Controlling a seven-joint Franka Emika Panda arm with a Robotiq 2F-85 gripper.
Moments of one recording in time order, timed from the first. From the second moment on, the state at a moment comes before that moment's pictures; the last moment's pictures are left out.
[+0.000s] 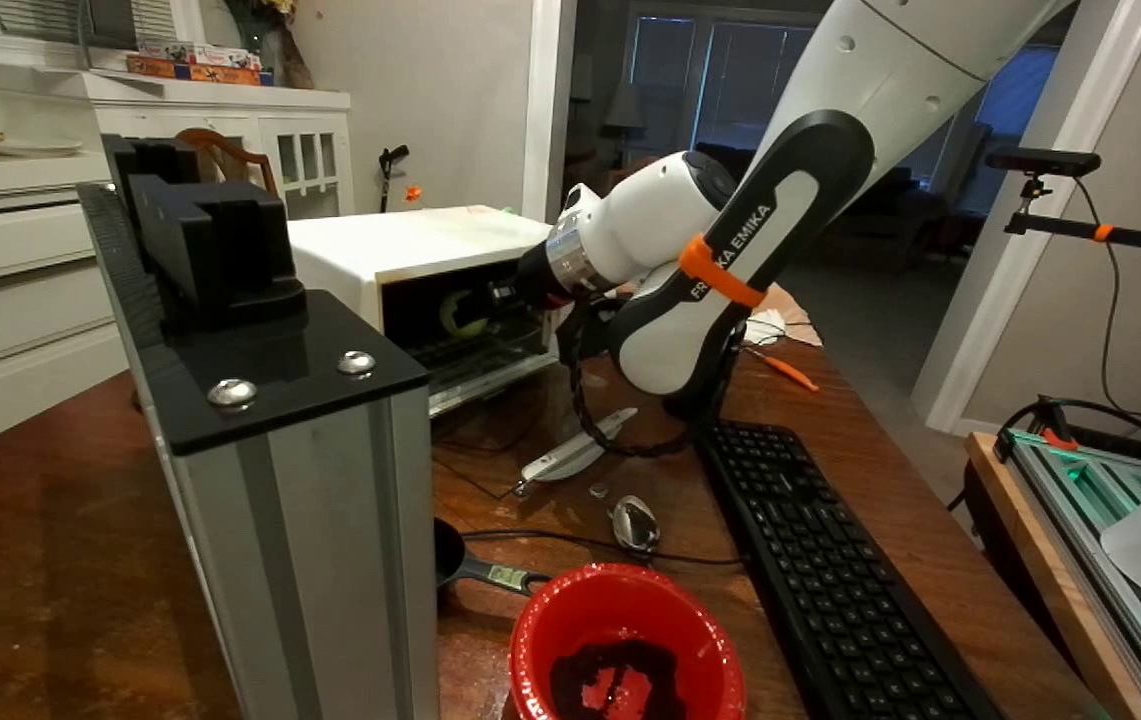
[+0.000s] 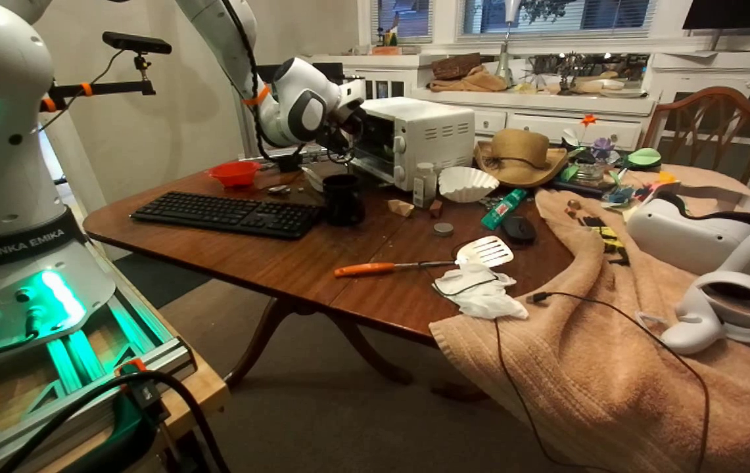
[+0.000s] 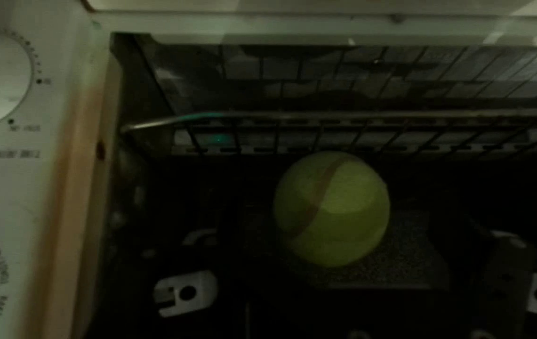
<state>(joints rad) 0.54 0.82 -0.49 -1.97 0.26 3.58 0.33</state>
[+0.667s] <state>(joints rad) 0.58 0.66 -0.50 -2.08 0.26 3.36 0.30</state>
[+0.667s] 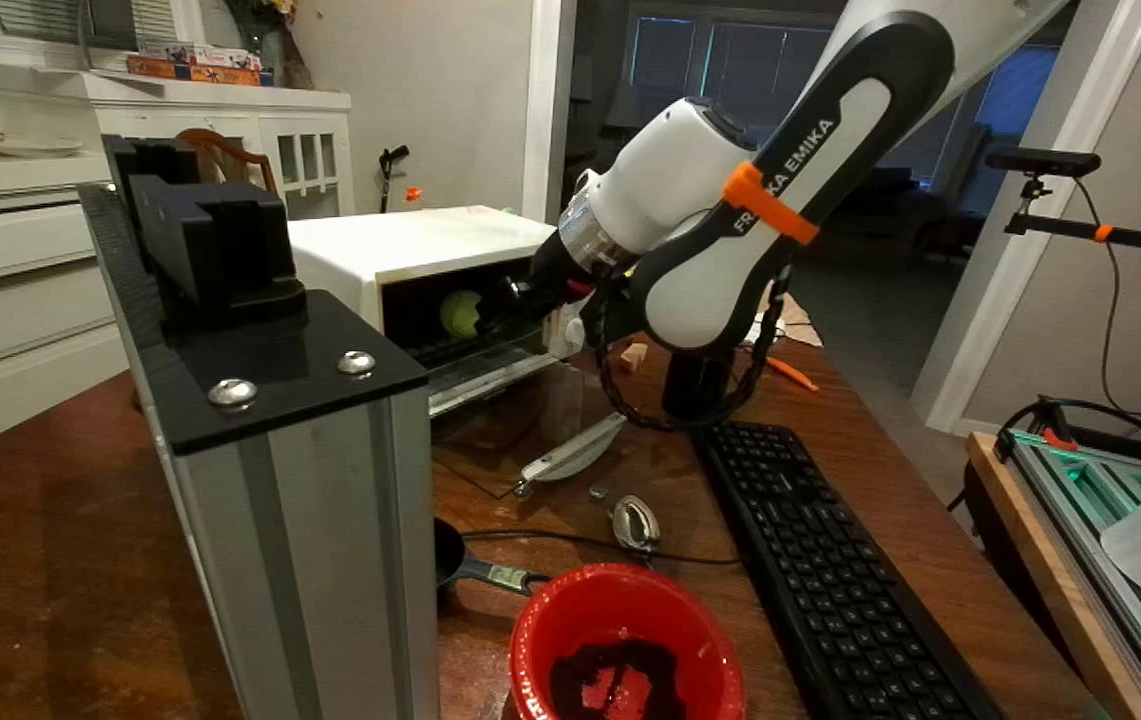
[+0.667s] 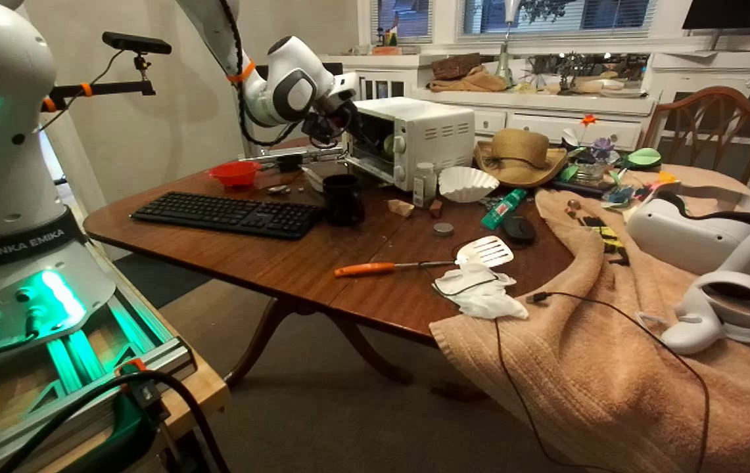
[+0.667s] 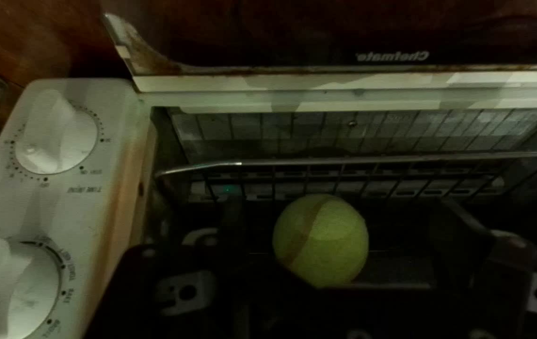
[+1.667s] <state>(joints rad) 1.05 0.33 -0.99 -2.21 0.10 2.90 0.31</state>
